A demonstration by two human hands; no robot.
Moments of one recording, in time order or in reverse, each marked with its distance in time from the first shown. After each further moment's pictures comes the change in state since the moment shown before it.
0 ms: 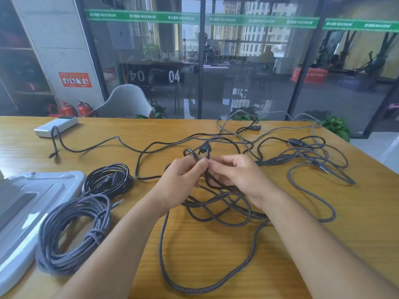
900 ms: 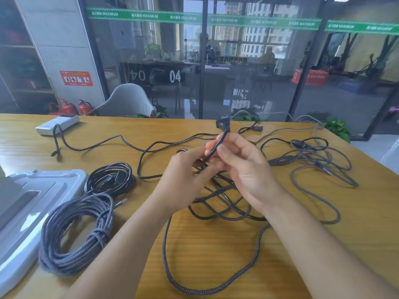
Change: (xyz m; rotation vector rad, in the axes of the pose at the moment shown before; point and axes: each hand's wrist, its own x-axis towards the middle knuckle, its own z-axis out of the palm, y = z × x) left_hand -0.003 0.008 -0.003 0.210 0.092 0.346; right_hand -0.004 -0.013 0.014 0.376 -0.040 -0.390
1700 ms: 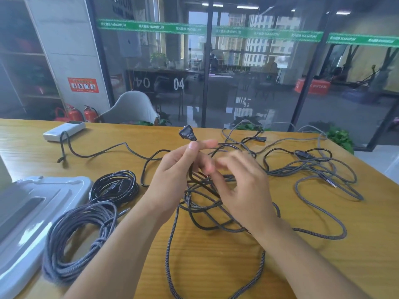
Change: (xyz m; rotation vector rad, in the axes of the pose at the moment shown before) left_hand 0.001 0.017 -0.019 -0.632 0.071 -0.176; right_hand -0.009 0.018 0.009 -1.190 0.216 -0.581
